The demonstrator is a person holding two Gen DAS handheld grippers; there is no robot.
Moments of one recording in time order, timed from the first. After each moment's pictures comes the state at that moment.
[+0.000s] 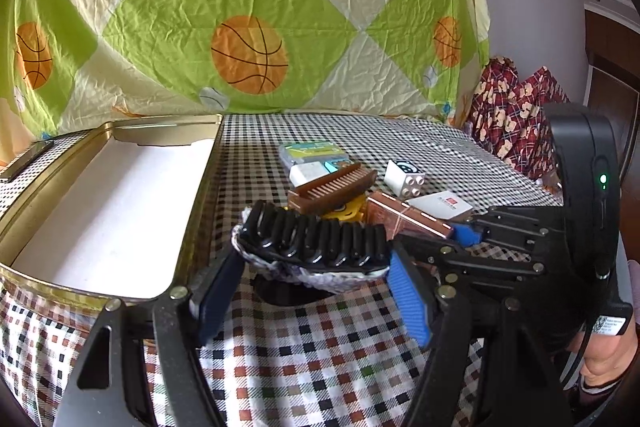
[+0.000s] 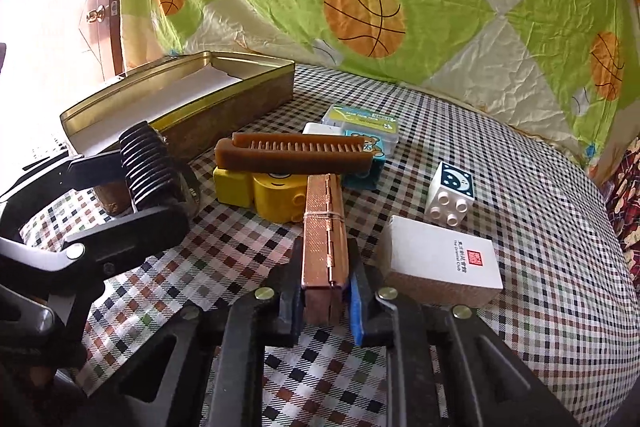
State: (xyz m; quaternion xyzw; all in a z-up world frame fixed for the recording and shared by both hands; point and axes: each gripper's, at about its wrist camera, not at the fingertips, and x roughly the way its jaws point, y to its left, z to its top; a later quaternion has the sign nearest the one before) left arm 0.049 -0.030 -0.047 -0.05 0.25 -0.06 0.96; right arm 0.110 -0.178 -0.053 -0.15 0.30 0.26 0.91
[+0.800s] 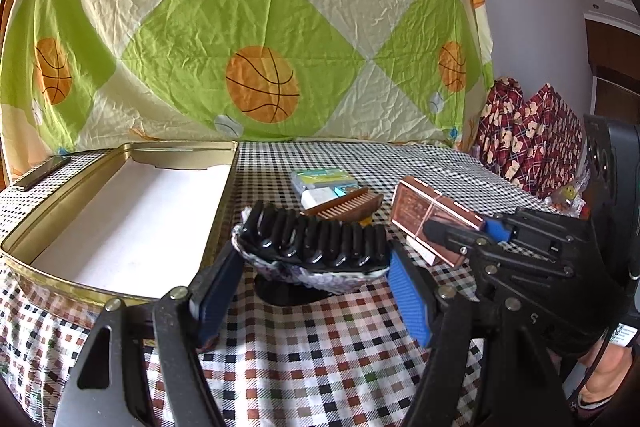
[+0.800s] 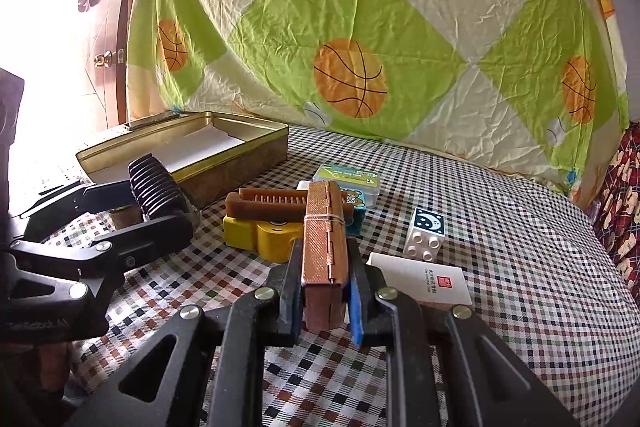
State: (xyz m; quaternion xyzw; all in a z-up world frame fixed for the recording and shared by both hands) left arm 0.034 -0.029 -0.044 -0.05 0.20 -0.04 0.98; right arm 0.082 -0.196 -0.040 -0.11 0.20 0.26 0.94
